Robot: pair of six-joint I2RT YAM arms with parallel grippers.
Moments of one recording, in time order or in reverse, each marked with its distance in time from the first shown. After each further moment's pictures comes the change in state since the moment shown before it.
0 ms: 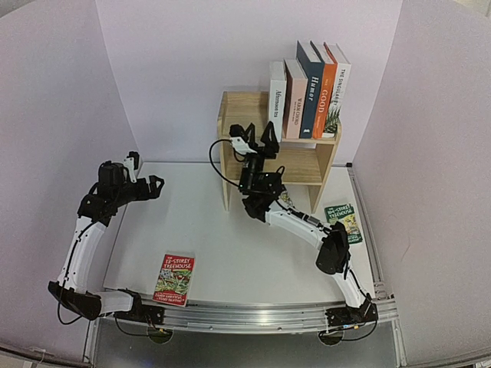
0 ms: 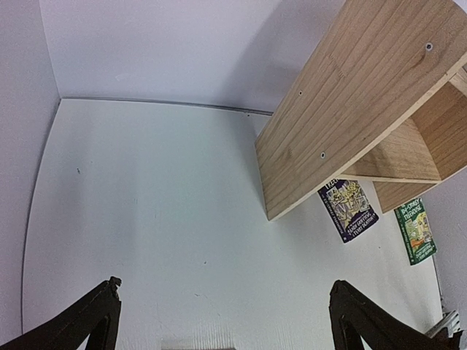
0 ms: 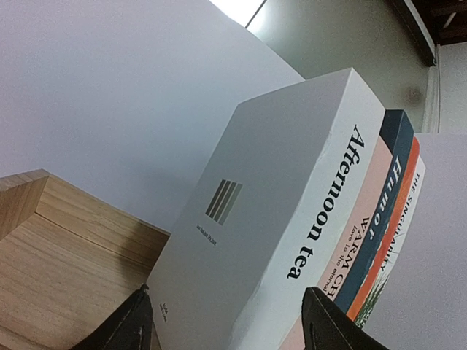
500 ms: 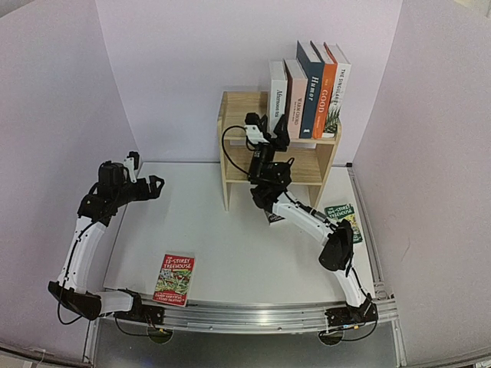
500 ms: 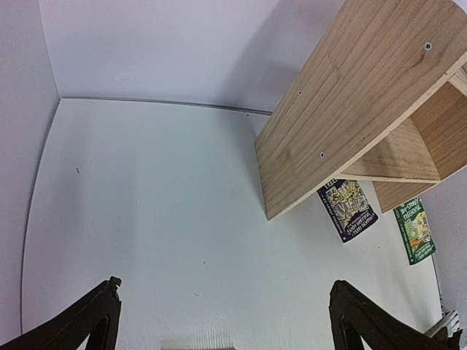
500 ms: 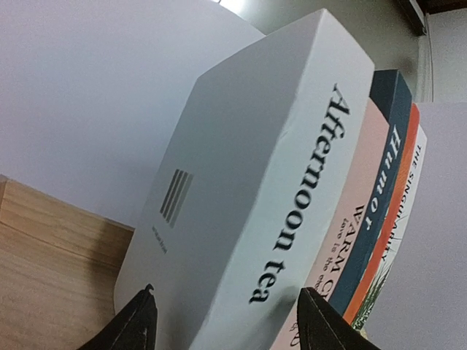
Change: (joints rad) left arm 0.000 0.000 0.000 0.000 0.003 -0.001; right arm -0.061 -0.016 0.049 -0.071 0.040 0.106
